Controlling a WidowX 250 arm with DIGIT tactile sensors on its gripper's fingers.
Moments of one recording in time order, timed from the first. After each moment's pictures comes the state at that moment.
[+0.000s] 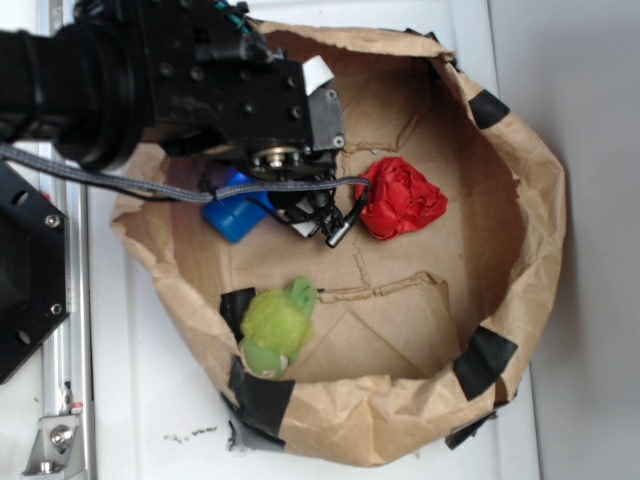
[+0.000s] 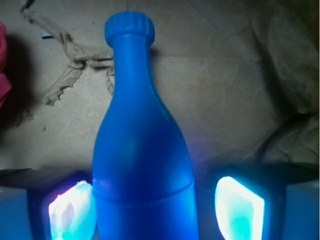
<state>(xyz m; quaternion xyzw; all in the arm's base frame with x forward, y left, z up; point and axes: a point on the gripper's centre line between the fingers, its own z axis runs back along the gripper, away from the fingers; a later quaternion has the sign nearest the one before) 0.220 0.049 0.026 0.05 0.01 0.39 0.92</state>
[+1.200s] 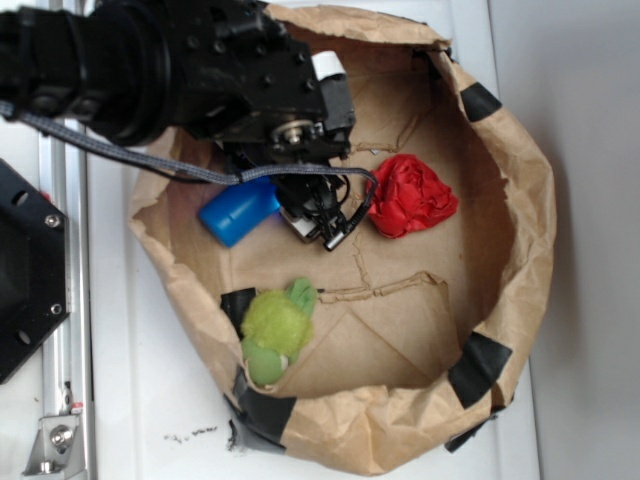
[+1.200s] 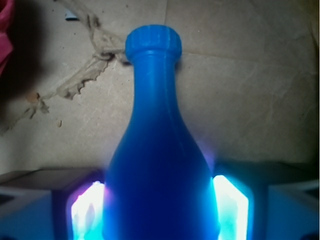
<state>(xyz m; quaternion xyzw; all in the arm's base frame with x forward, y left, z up) 0.228 0.046 0.018 0.00 0.02 0.33 0.95</state>
